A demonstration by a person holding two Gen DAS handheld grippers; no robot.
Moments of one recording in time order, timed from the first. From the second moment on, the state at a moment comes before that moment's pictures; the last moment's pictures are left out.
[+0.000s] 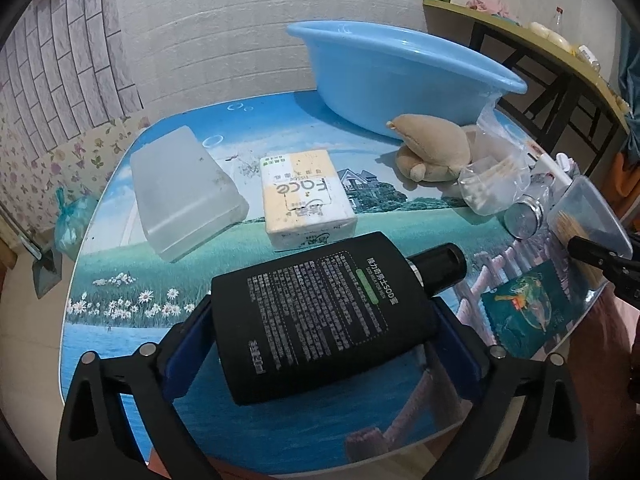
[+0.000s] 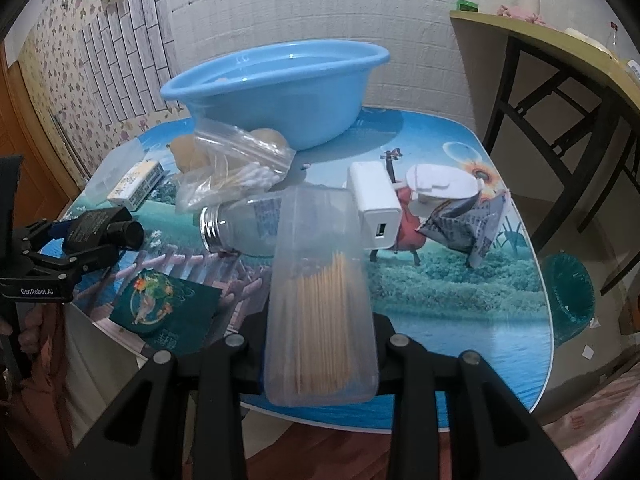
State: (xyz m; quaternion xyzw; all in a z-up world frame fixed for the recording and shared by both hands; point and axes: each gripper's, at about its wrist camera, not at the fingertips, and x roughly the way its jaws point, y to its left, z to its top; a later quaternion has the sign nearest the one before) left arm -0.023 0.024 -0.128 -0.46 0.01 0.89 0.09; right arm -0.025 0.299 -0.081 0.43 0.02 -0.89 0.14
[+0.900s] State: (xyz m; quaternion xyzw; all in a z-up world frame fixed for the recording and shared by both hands) left arm -0.042 0.016 -0.029 -0.38 -0.04 0.92 0.11; right arm -0.031 0.275 0.010 0.33 0.01 -0.92 0.21
